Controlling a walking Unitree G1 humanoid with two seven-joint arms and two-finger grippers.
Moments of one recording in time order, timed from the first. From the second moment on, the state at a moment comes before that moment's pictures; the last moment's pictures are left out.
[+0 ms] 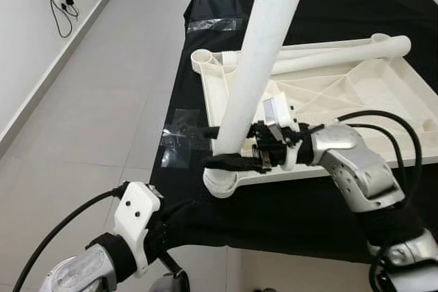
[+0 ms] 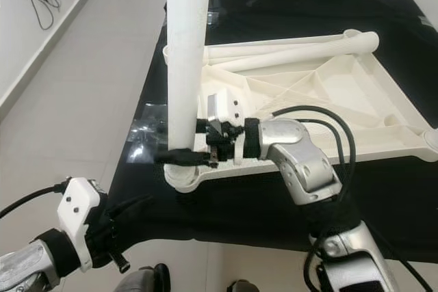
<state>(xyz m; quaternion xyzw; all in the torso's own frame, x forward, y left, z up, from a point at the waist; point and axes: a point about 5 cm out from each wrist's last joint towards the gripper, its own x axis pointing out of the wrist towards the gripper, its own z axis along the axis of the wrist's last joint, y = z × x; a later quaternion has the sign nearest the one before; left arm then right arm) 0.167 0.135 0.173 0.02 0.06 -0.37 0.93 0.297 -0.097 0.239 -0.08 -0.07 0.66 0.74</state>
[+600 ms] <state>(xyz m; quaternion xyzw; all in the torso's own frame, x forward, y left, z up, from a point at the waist) 0.165 0.147 0.178 0.06 0.06 -0.35 0.93 0.293 -0.115 0.241 -0.08 -0.07 0.68 0.72</state>
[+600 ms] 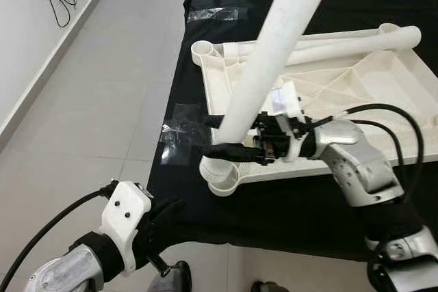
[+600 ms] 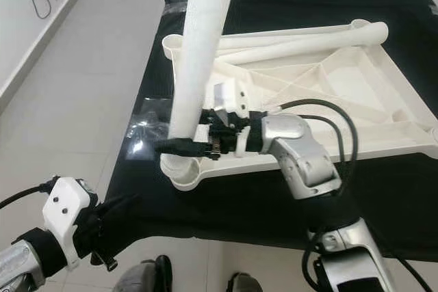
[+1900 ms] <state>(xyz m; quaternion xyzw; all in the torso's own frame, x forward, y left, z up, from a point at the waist) 0.164 0.150 0.182 0.06 0.06 -0.36 0.93 0.308 -0.072 0.273 -0.28 -0.09 0.70 0.65</state>
